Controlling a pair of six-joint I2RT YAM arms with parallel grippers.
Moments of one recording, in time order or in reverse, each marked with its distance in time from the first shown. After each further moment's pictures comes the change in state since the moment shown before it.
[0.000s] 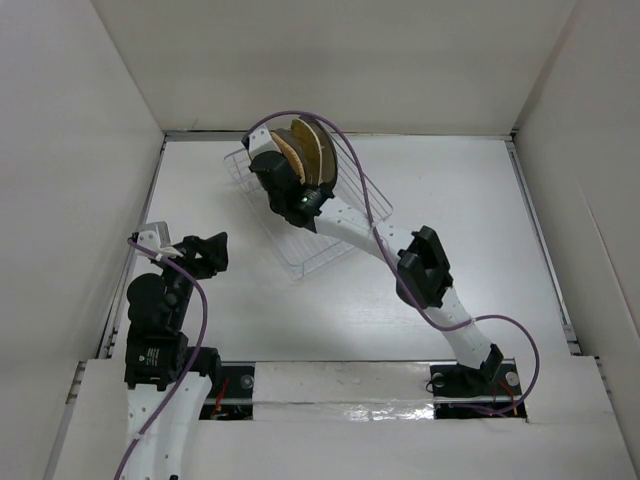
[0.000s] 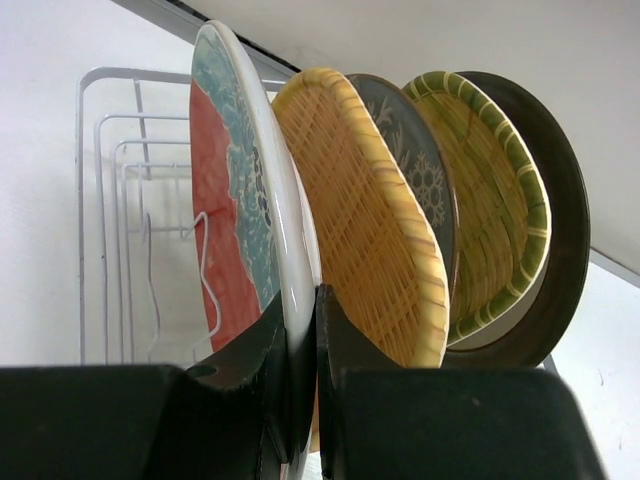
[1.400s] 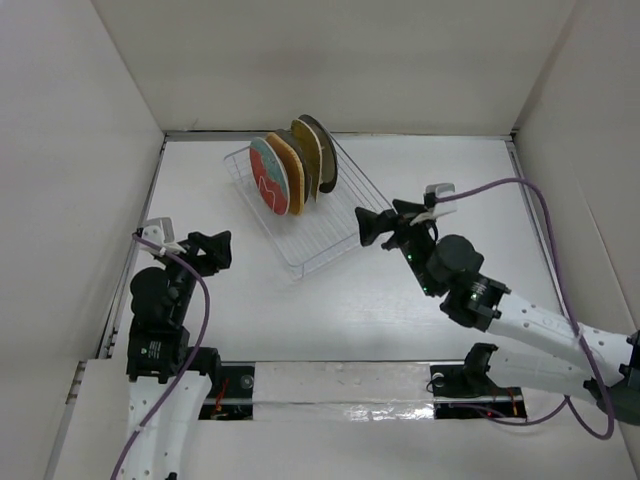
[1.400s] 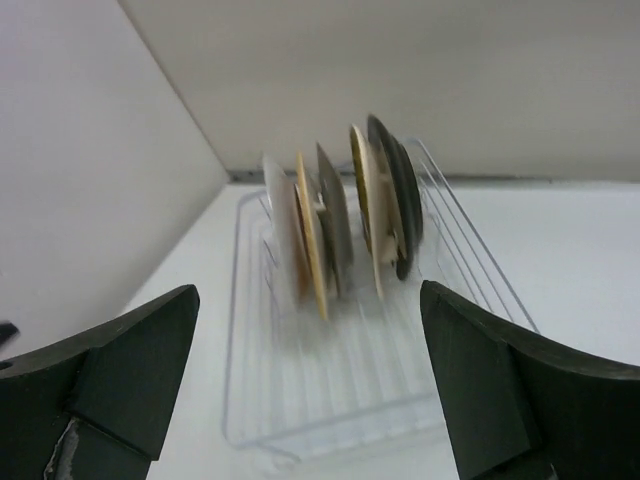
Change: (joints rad) left arm 0.000 0.029 -0.011 0.013 0.002 0.001; right arm 0.045 -1.339 -1.371 0.509 -0.119 0.379
